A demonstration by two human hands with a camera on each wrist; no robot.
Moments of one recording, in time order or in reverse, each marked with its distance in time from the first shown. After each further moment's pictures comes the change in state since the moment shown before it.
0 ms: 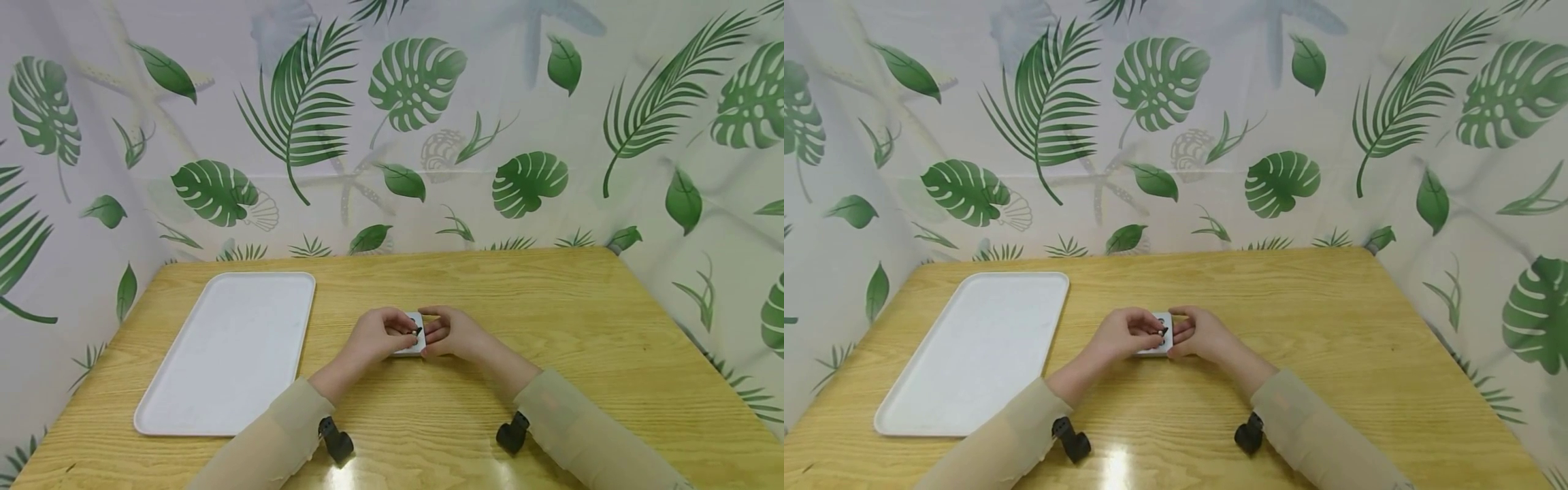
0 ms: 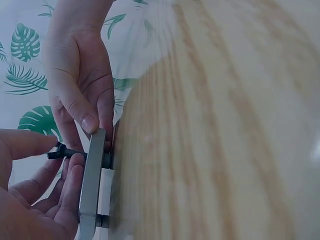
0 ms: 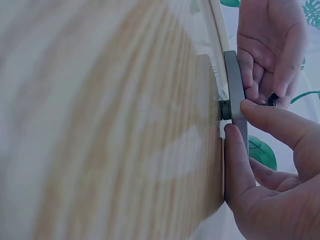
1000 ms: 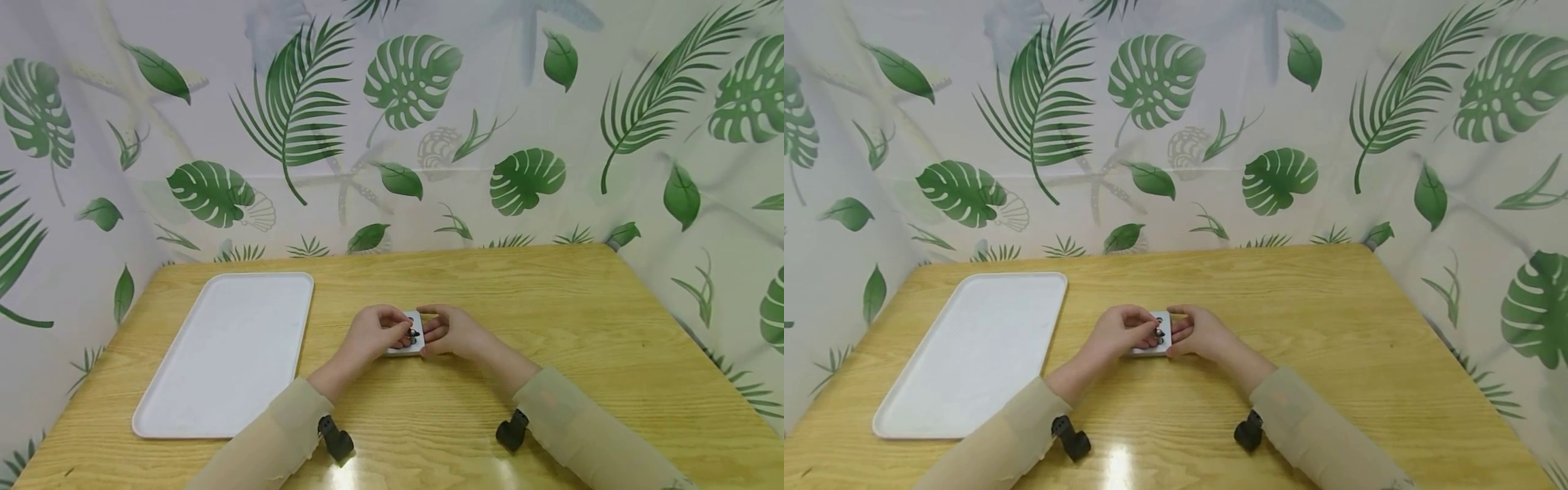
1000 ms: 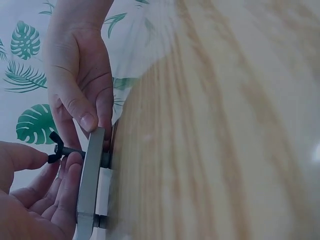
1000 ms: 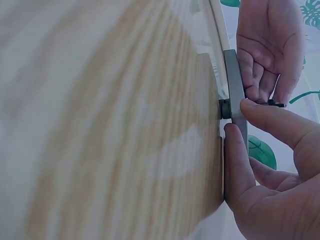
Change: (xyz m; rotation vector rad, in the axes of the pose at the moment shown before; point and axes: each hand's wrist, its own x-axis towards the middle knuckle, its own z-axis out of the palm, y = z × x) left_hand 0.006 -0.002 0.002 -0.142 0.016 -0.049; right_hand 0.001 0.000 -0.001 0.007 0.008 0.021
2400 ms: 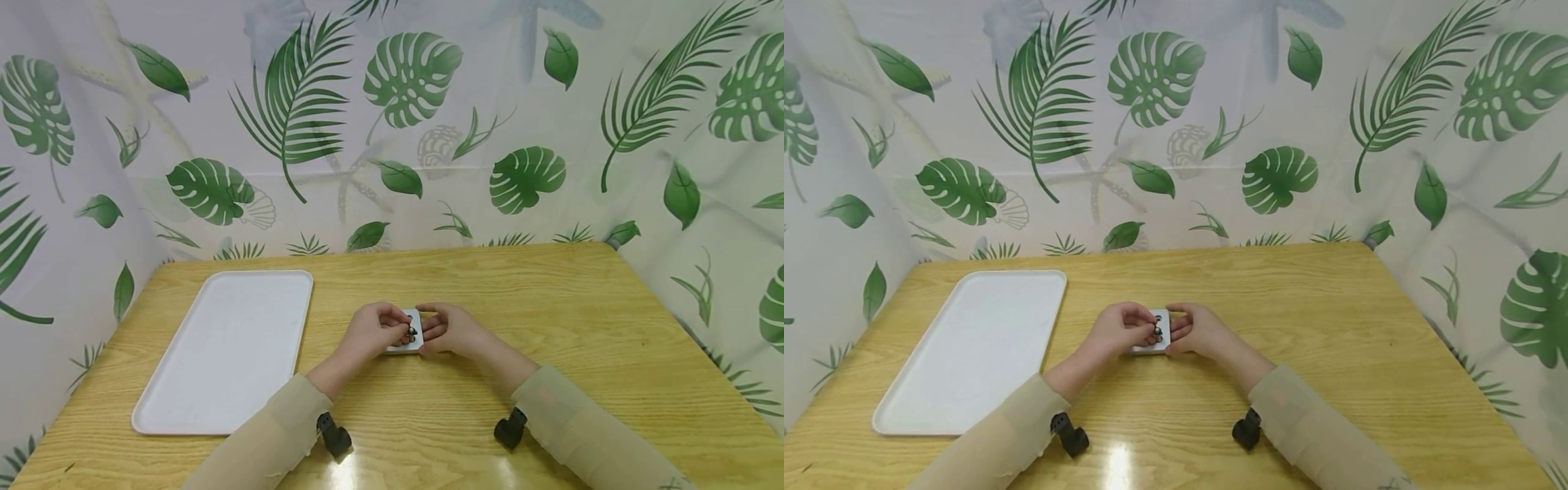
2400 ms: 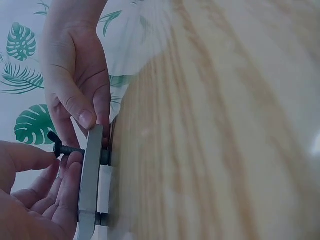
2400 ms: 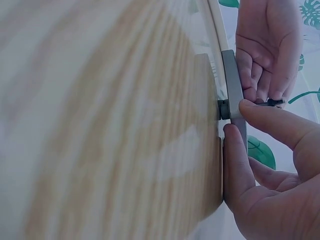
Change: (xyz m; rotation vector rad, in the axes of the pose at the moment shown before) left_hand -0.002 0.002 -0.001 0.089 0.013 0.001; right_hand 0.001 0.001 0.000 0.007 -0.001 0.008
